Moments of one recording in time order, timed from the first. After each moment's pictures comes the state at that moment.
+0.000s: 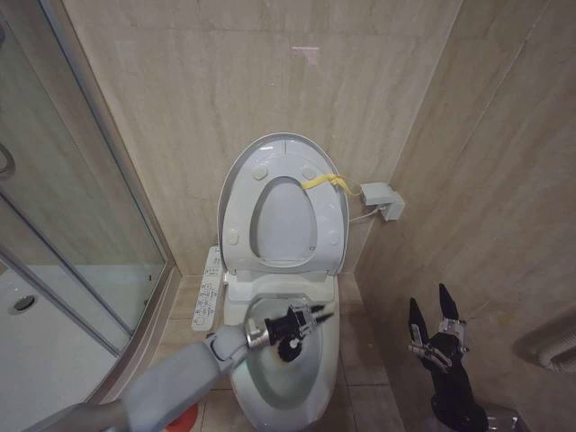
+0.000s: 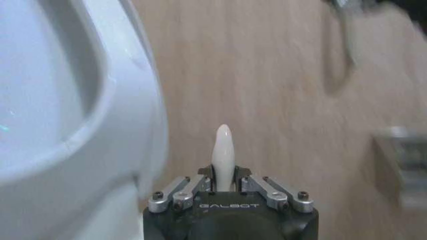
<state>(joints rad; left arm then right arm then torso) 0.49 -1.03 0.67 -1.40 -0.69 -0.51 0.39 -1.72 1.57 0.73 2.14 0.95 0.59 -0.82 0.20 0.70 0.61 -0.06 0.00</state>
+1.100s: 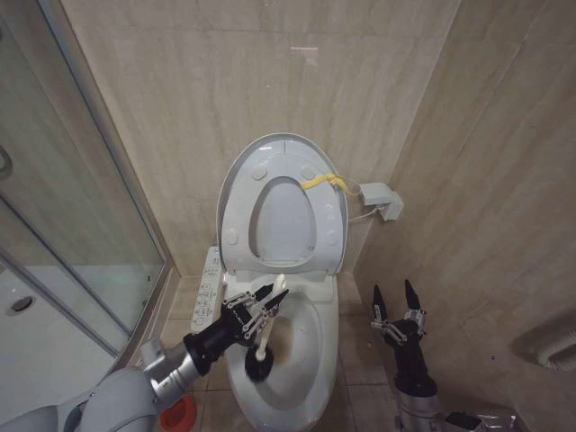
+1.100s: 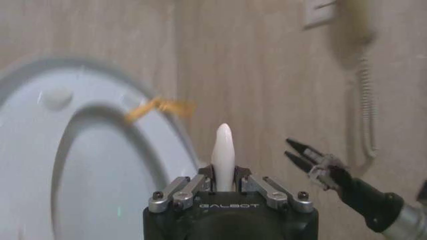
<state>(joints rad) 0.92 -0.34 0.25 -2.31 -0.69 -0.36 -0.03 -1.59 1.55 0.63 1.98 0.79 0.65 -0.63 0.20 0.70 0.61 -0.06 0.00</state>
